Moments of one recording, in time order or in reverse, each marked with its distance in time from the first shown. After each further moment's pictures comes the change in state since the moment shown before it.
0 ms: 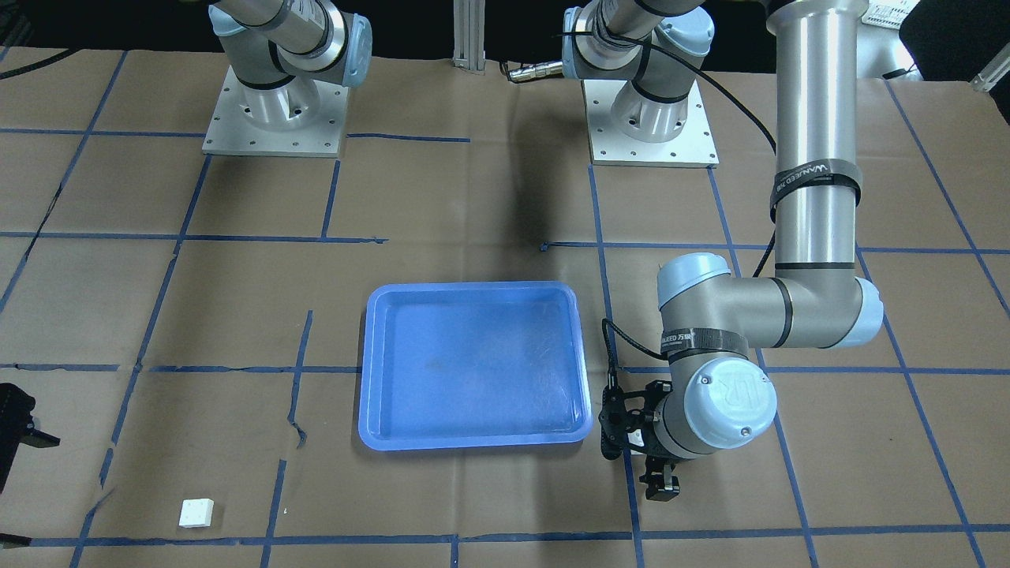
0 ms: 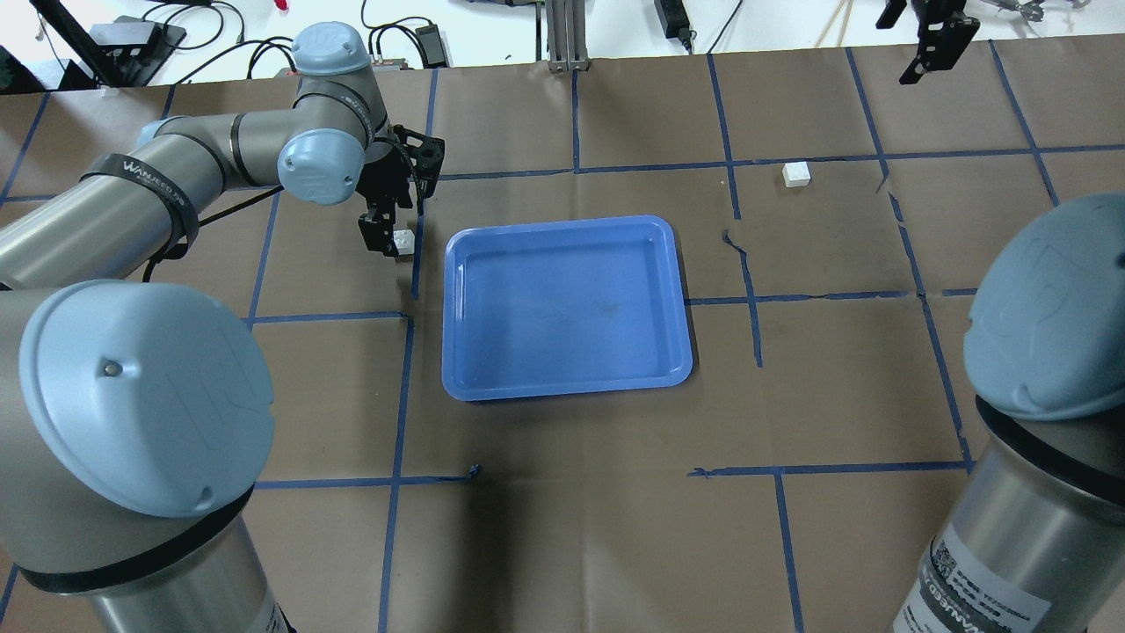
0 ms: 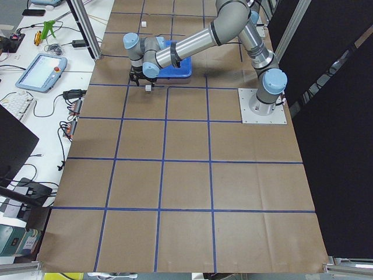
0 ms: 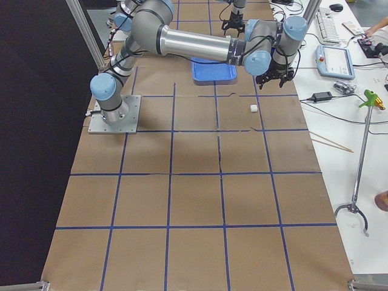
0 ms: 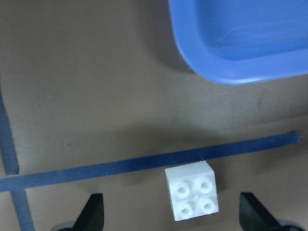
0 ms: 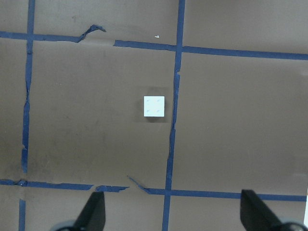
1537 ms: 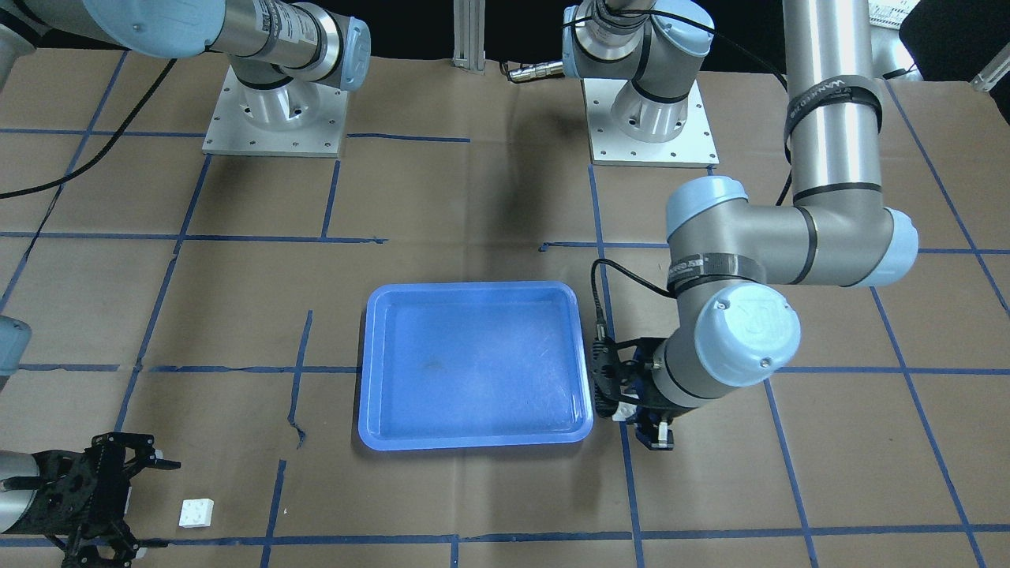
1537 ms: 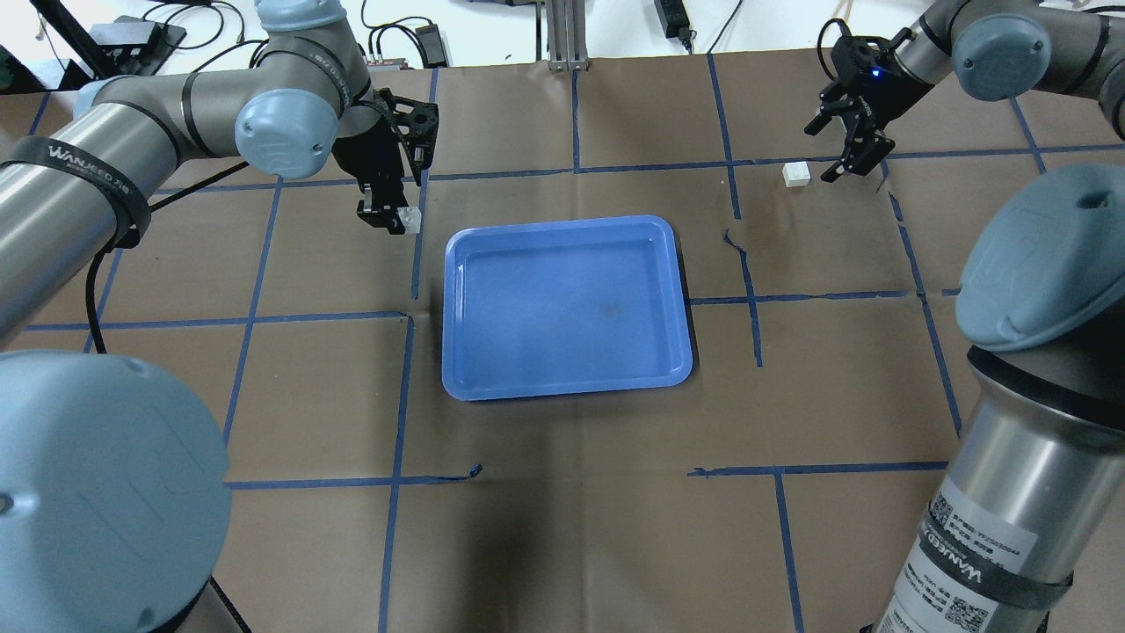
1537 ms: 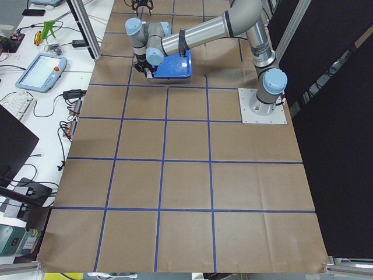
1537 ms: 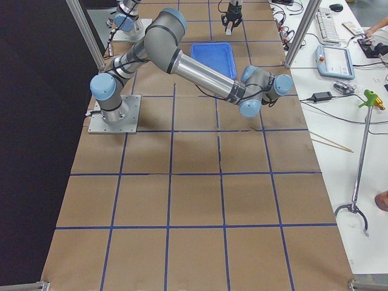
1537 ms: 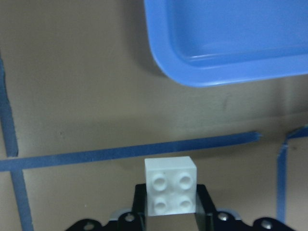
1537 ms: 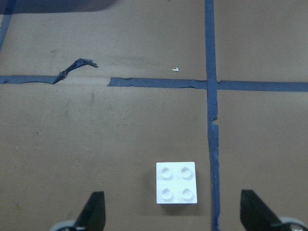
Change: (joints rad) left arm -0.055 0.168 -0.007 -0.163 -0.077 -0.162; right arm -0.055 0.144 0.203 -0.167 0.287 -0.069
